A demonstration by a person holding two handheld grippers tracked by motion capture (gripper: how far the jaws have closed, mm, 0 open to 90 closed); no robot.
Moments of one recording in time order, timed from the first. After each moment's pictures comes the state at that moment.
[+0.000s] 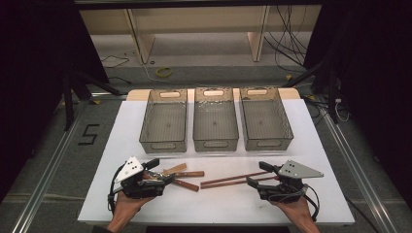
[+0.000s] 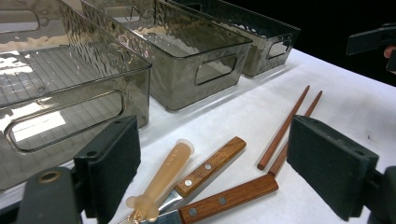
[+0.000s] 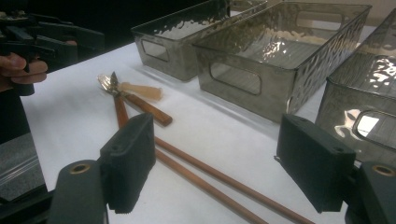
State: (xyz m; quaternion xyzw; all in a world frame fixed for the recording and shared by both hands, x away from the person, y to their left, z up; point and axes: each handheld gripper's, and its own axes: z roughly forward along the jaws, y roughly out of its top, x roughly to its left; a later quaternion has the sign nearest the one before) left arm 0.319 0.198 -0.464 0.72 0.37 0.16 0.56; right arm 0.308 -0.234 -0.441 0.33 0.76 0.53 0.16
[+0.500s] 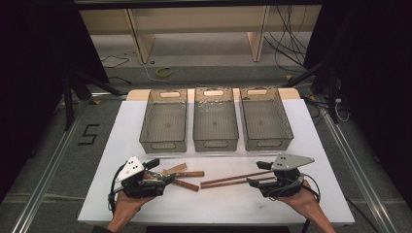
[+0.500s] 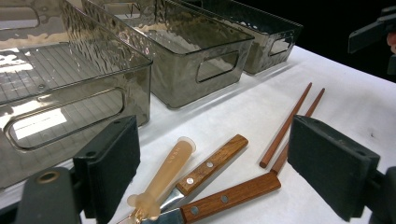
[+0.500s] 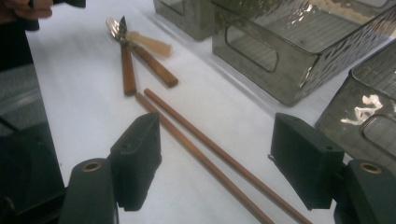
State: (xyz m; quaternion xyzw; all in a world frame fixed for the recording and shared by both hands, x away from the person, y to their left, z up) left arm 0.320 0.197 -0.466 0.73 0.37 0.16 0.56; right arm 0.325 -0.231 -0.419 0.27 0.85 0.44 0.14
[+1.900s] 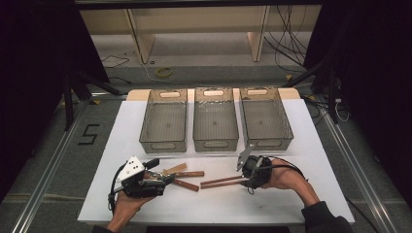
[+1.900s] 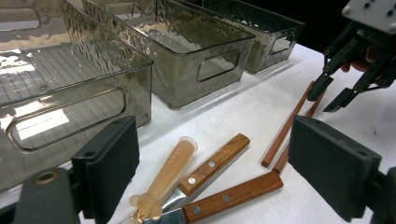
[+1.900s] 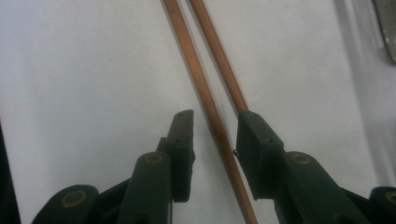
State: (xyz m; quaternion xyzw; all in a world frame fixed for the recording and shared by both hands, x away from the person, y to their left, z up) left arm 0.320 0.196 -0.466 0.73 0.37 0.17 0.56; right arm 0.385 -0.169 -0.448 0.10 0.98 0.14 0.05
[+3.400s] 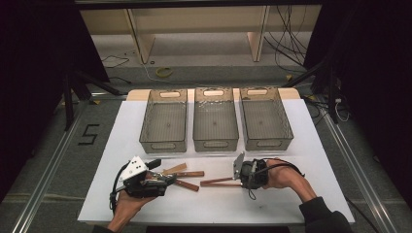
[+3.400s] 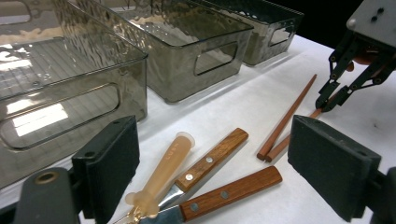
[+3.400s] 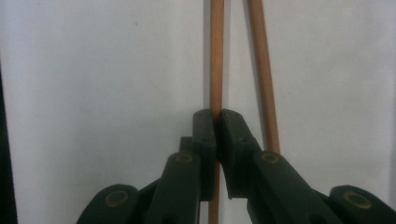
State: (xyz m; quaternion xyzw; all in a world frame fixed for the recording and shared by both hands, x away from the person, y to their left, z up) left arm 0.322 0.192 -0.466 0.74 0.36 0.16 0.55; right arm 0.381 -0.159 -0.452 0.01 1.00 0.09 0.04
